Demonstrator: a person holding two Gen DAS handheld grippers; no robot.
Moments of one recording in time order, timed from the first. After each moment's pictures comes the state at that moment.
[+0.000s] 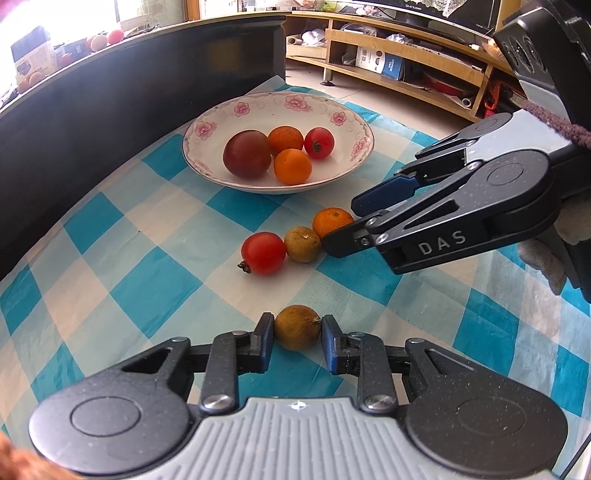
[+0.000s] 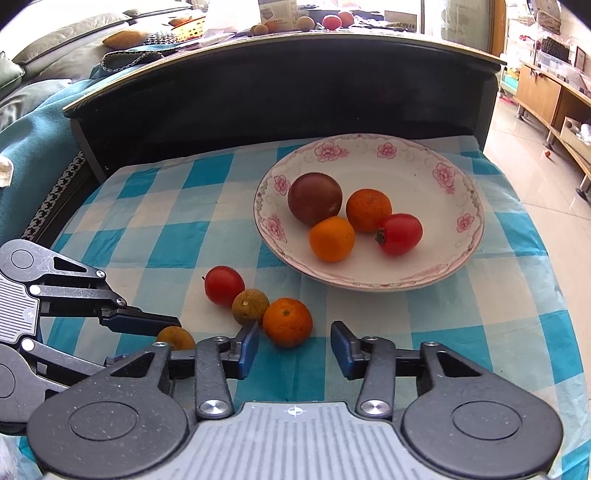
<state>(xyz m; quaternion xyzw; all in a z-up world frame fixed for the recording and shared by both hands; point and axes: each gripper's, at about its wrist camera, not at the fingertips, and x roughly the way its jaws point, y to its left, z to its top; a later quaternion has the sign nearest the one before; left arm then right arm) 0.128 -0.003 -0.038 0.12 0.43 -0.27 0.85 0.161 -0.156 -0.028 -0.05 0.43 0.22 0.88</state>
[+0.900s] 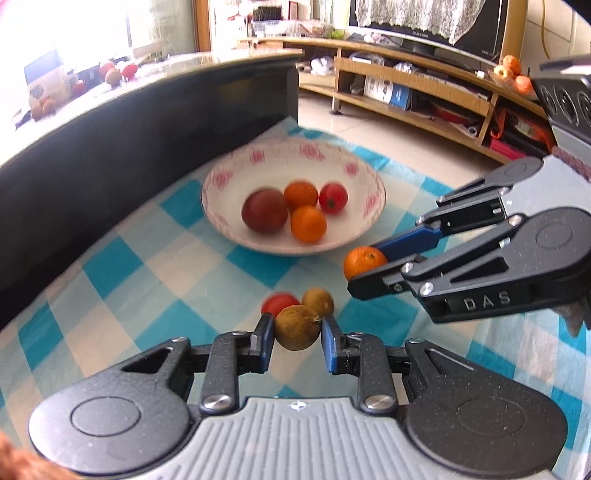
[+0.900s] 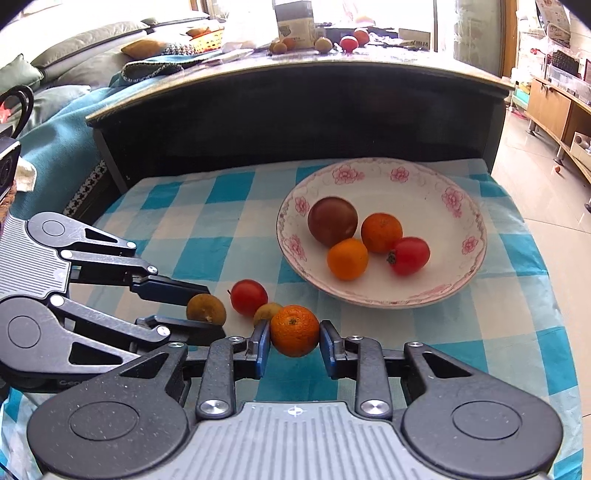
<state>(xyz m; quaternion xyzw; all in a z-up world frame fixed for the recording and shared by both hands) 0.145 -0.005 -0.008 0.11 0.39 -0.27 0.88 0.152 -0.161 -0.006 -0.04 0.40 0.25 0.88</state>
